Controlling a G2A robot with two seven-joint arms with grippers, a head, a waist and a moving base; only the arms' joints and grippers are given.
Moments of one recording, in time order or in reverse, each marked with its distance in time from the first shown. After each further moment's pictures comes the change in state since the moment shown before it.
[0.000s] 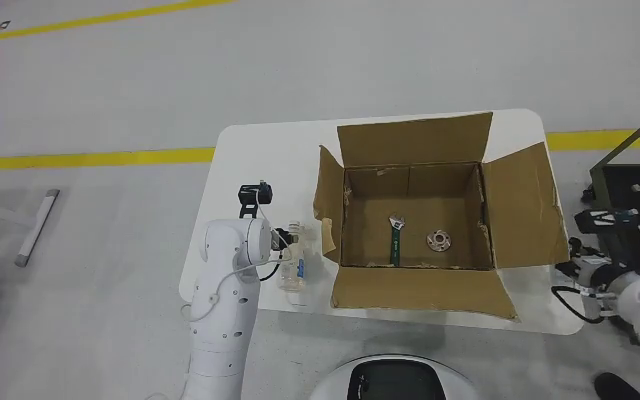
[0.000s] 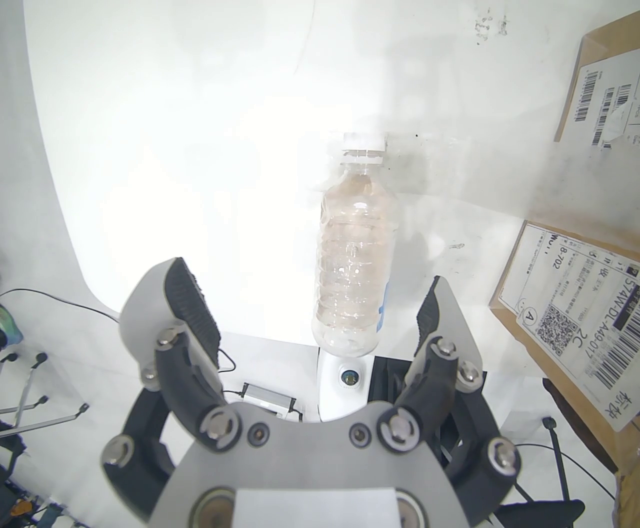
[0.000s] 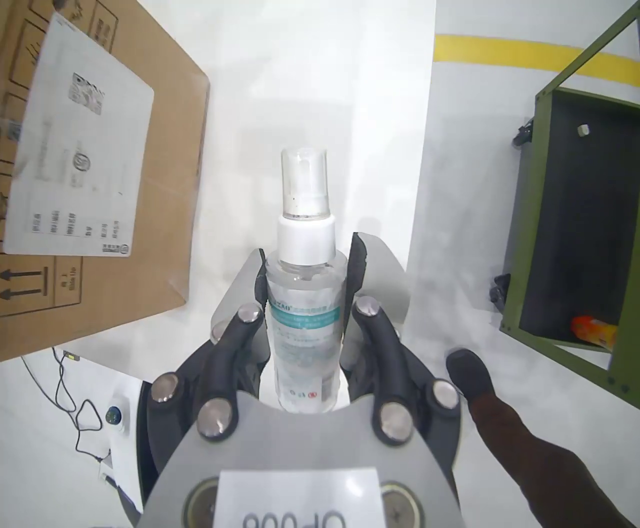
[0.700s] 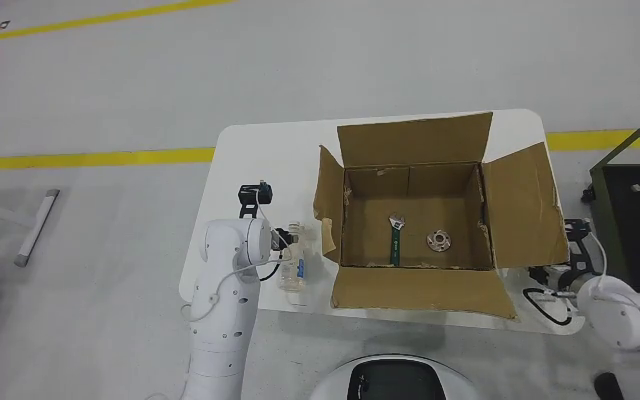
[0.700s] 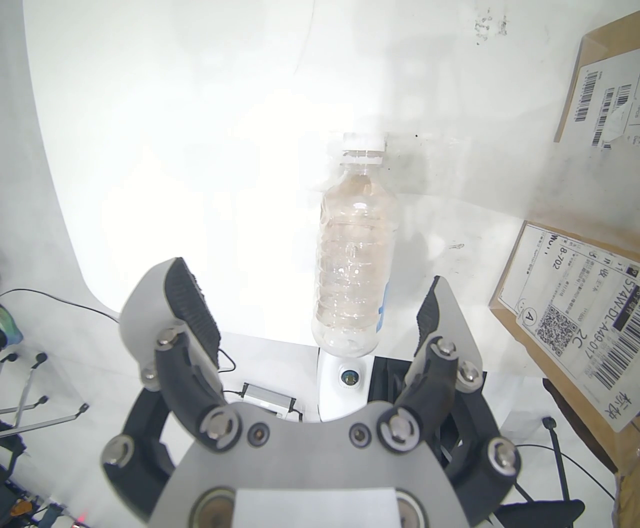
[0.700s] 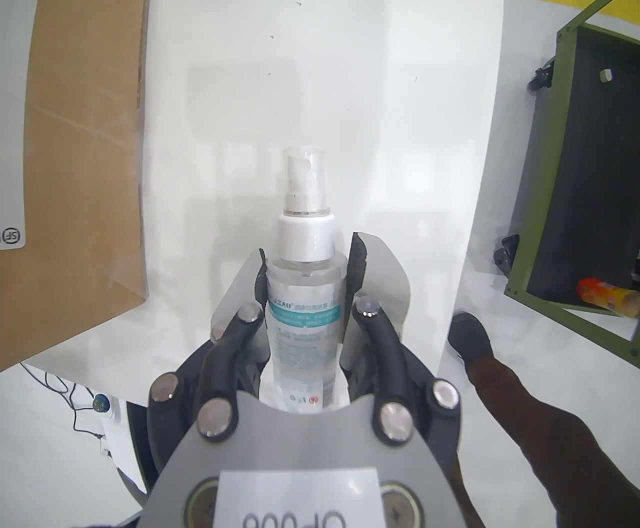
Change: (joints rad) left arm 0.000 0.000 0.000 0.000 0.000 0.000 0.000; right arm 0.079 0.002 -0.150 0.108 -0.095 0.110 0.051
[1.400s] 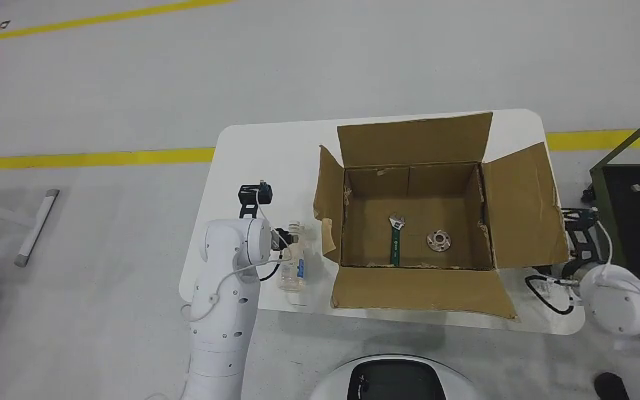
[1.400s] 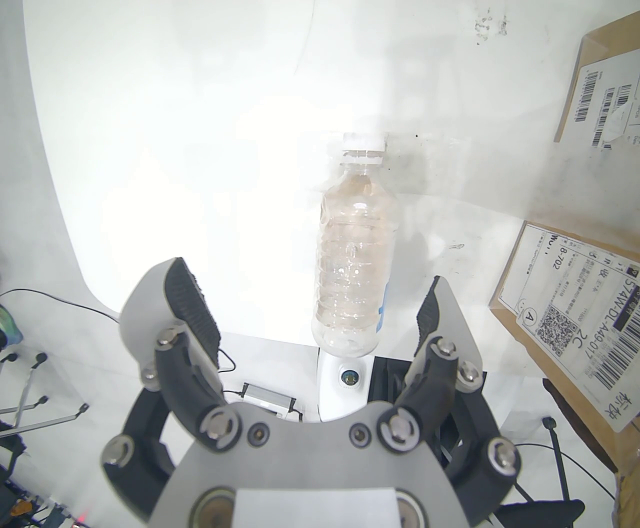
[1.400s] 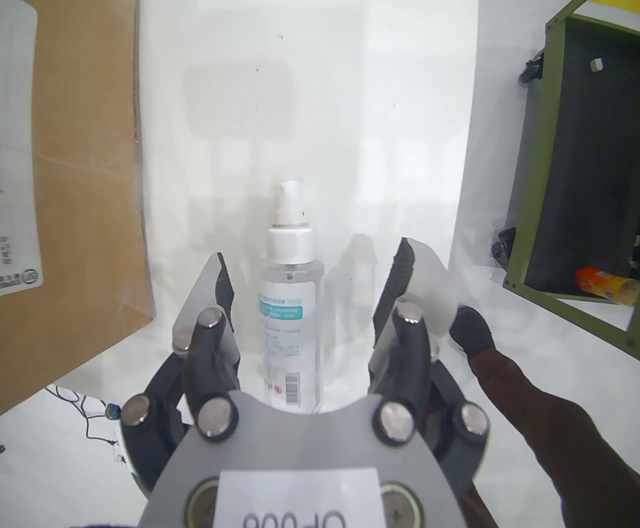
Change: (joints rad) left arm 0.000 0.000 0.000 0.000 0.000 0.000 0.000; right arm 0.052 0.009 0.031 -0.030 0.017 0.053 0.057
